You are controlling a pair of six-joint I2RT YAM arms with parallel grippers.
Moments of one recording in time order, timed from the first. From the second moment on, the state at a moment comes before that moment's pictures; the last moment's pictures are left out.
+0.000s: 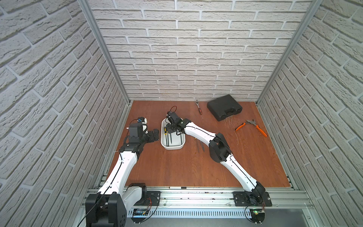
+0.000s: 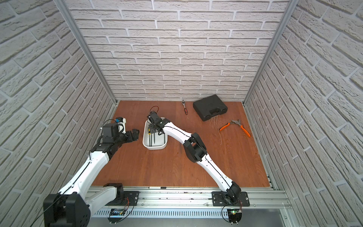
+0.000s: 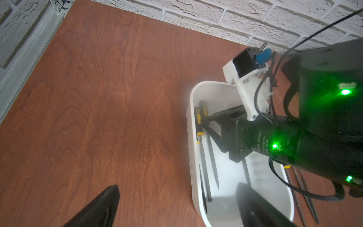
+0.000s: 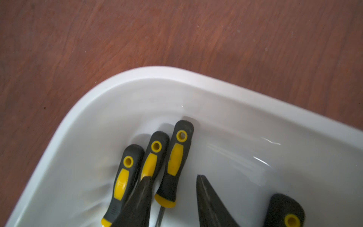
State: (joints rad) left arm -0.03 1.04 0.70 -0.32 0.13 -0.19; right arm 0.76 2.71 2.48 -0.67 0.12 0.35
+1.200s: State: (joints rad) left arm -0.03 1.02 0.70 -0.32 0.14 -0.19; right arm 0.77 2.70 2.47 -0.70 0.13 0.36
